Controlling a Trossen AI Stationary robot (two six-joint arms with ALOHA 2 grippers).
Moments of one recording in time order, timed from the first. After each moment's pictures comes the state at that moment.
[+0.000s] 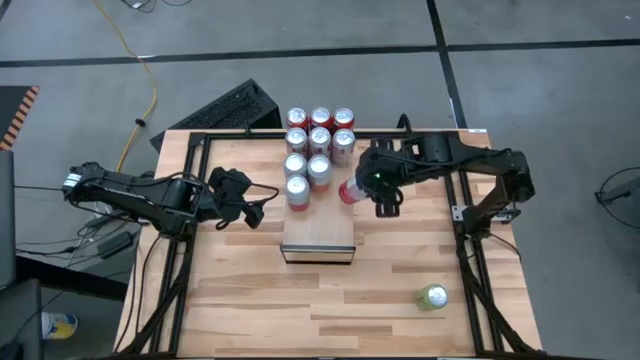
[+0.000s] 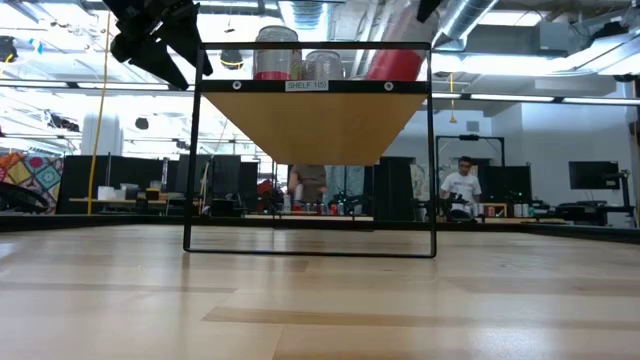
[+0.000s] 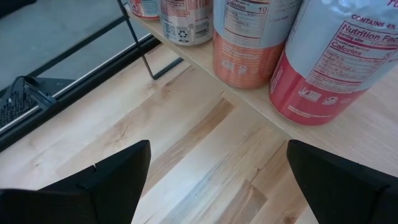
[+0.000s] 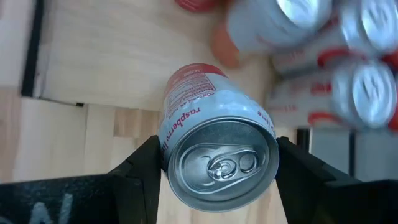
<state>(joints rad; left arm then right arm) -0.17 1.03 0.95 -0.75 -0.71 -0.68 0.02 1.62 1.94 -1.42 0.27 -0.15</state>
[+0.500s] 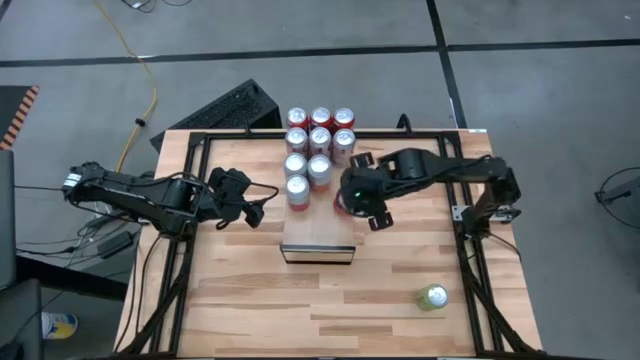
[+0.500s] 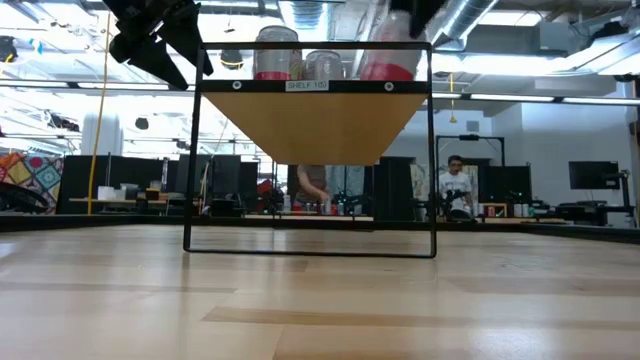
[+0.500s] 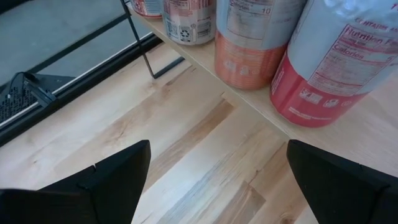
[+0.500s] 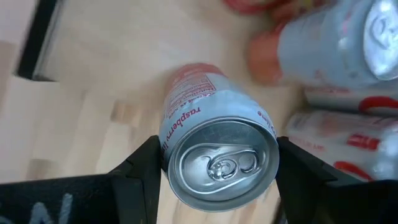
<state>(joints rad) -0.17 1.03 0.95 -0.75 -0.71 -0.70 0.07 1.73 1.96 -1.42 0.27 -0.32</state>
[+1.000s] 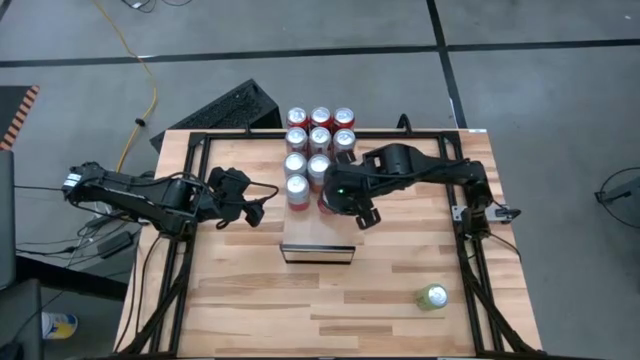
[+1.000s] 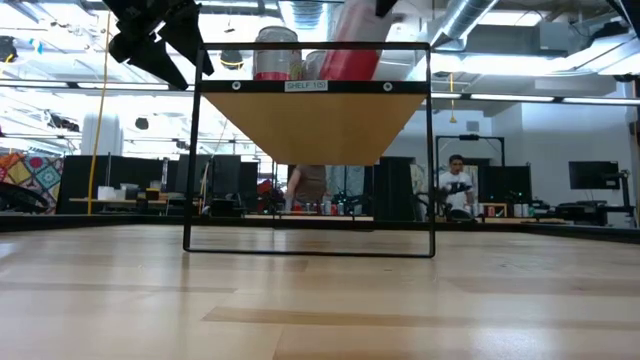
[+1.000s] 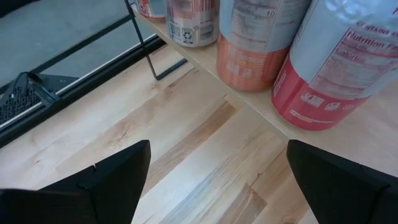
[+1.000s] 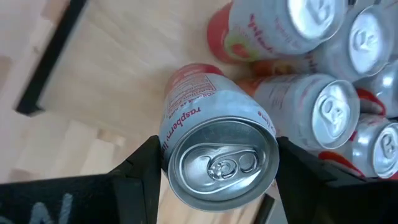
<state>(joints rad) -0.17 1.03 0.95 -0.75 -0.72 -0.71 0.08 1.95 2.35 -1.56 0.29 -0.45</state>
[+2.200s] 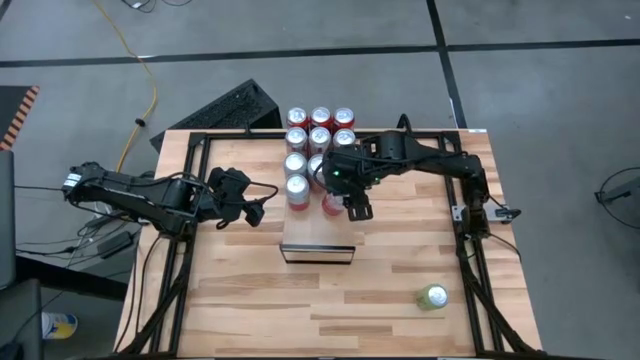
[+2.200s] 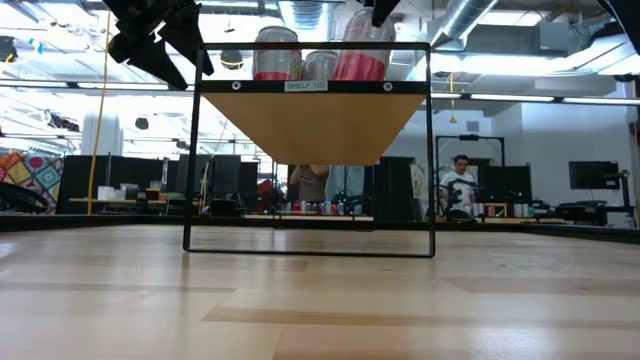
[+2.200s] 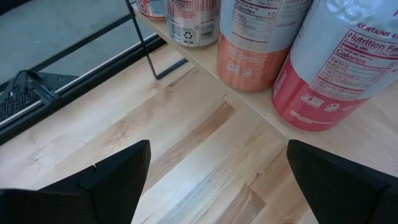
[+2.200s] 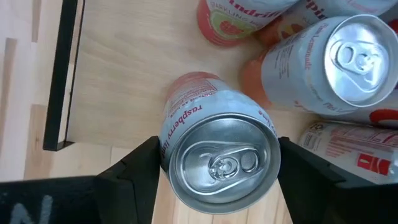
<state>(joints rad) -0.17 1.03 0.94 -0.75 -0.72 -0.72 -0.02 1.96 2.33 -1.57 0.12 -0.18</state>
